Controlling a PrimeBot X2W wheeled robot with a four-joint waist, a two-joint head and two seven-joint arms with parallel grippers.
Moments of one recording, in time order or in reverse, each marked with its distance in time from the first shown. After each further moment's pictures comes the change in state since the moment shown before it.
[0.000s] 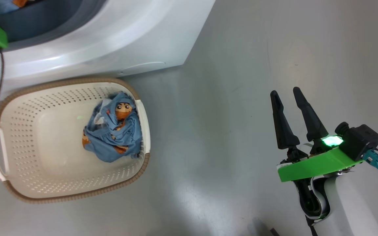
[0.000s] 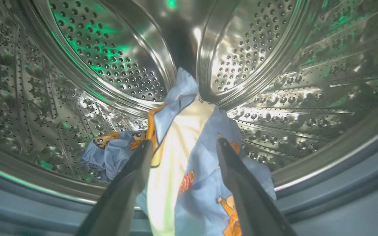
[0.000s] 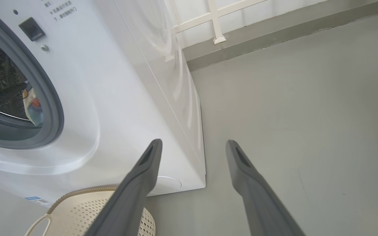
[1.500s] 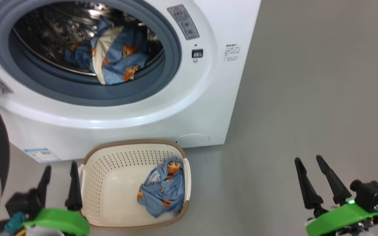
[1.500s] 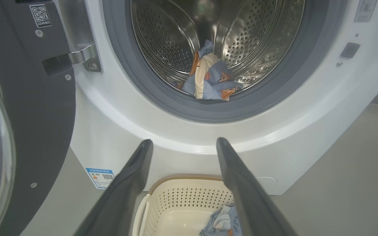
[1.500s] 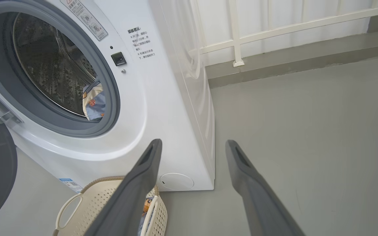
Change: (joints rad) left arm 1.020 -0.210 0.209 -0.574 0.153 0.000 0.000; right arm 0.260 -0.123 -0.036 0.068 -0.007 0.000 0.000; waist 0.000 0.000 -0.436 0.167
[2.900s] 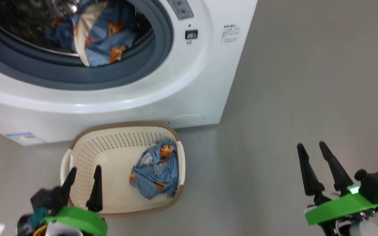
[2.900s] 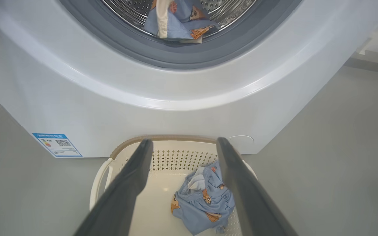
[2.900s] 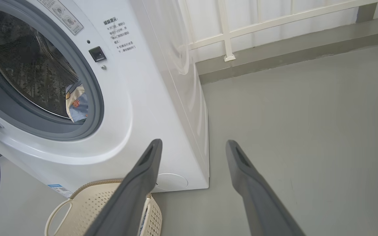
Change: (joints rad) left arm 0.016 -0.002 -0.119 0.035 -0.045 0.000 0.001; right arm -0.011 0.031 -0.036 -0.050 -0.007 0.000 0.000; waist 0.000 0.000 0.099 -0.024
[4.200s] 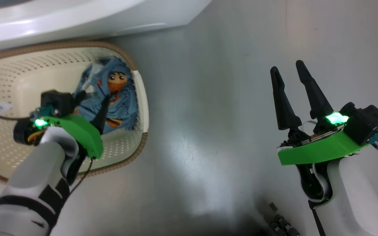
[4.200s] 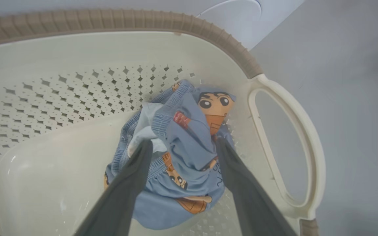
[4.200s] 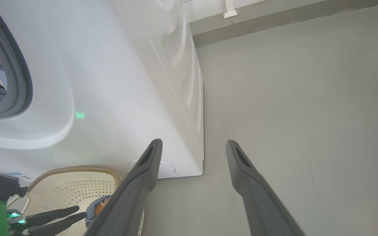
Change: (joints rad) left arm -0.716 0.167 -0.692 0.555 -0.429 0.000 0.000; right arm -0.333 0.074 0.087 -0.065 -0.034 0.000 0.000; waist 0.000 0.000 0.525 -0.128
